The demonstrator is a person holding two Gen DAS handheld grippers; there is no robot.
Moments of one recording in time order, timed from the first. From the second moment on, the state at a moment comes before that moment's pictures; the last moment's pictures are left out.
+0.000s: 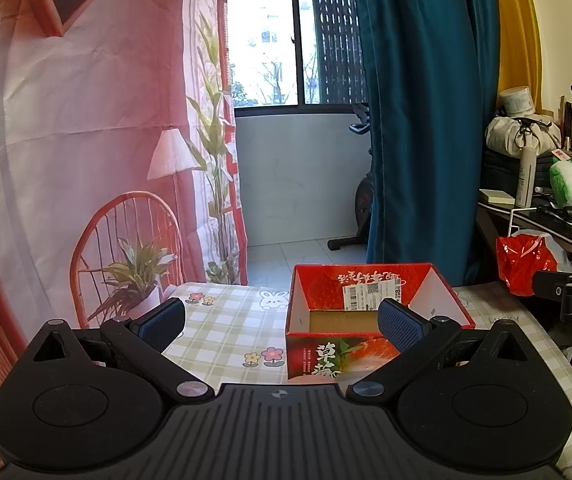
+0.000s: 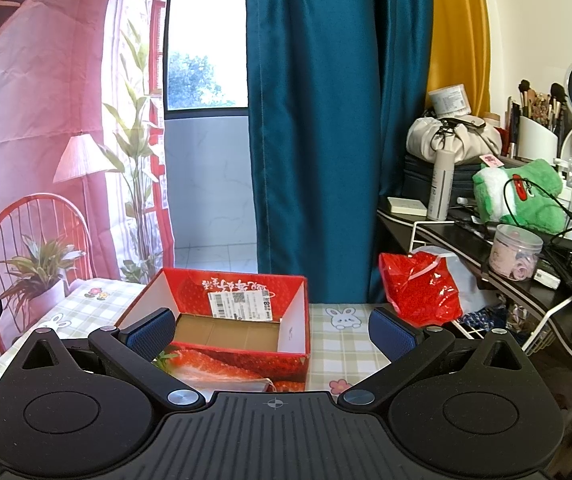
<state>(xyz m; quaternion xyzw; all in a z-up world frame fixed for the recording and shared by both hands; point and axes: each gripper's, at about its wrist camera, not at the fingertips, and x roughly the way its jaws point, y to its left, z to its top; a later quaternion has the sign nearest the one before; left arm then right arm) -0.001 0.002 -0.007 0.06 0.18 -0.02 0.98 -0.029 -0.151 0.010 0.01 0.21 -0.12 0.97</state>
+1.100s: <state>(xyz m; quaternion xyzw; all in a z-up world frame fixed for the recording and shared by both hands) 0.068 0.007 -0.099 0.05 0.23 -0.03 0.97 0.011 -0.173 -0.105 0.03 0.23 -0.05 0.97</state>
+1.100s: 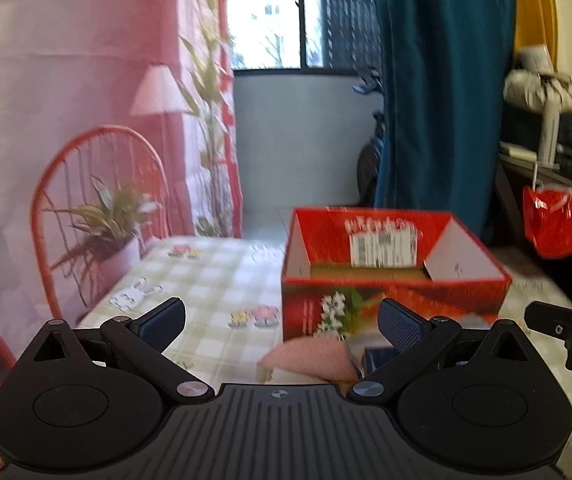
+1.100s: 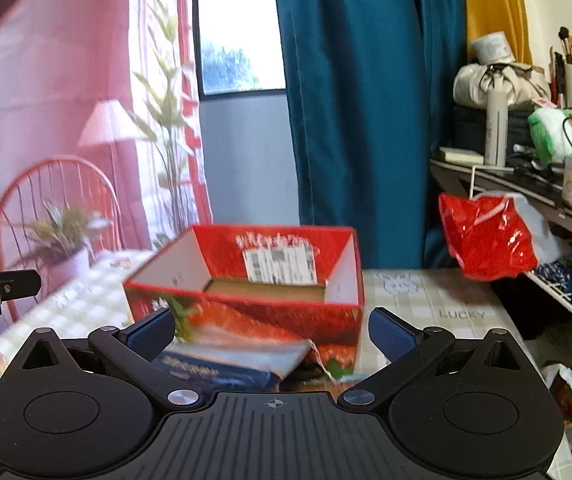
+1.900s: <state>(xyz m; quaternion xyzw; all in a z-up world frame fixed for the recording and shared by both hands) 0.127 0.002 -0.170 -0.04 0.39 -0.18 0.90 0.053 -0.180 -0.174 0.07 0.36 0.02 0.93</state>
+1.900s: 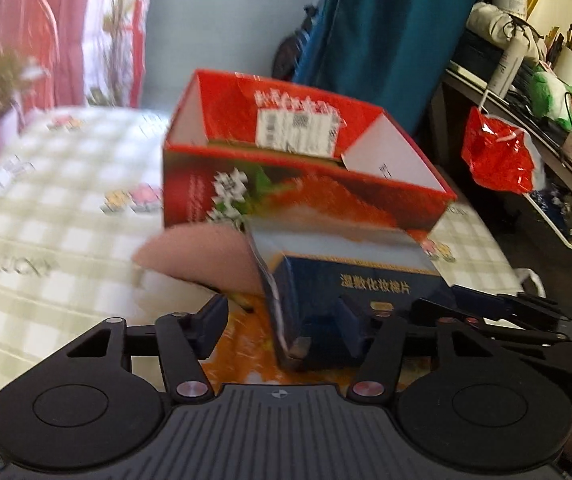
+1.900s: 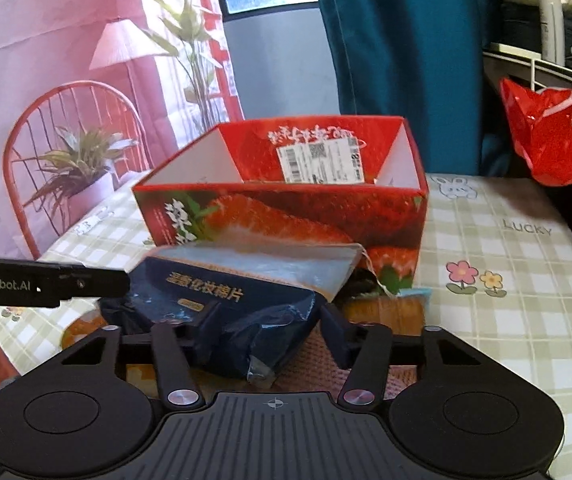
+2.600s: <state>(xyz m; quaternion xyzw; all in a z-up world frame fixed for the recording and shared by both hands) 0.134 -0.010 -0.195 -0.09 0.42 -0.22 0.87 0.064 -0.191 -0.192 0.09 0.39 0.04 0.92</state>
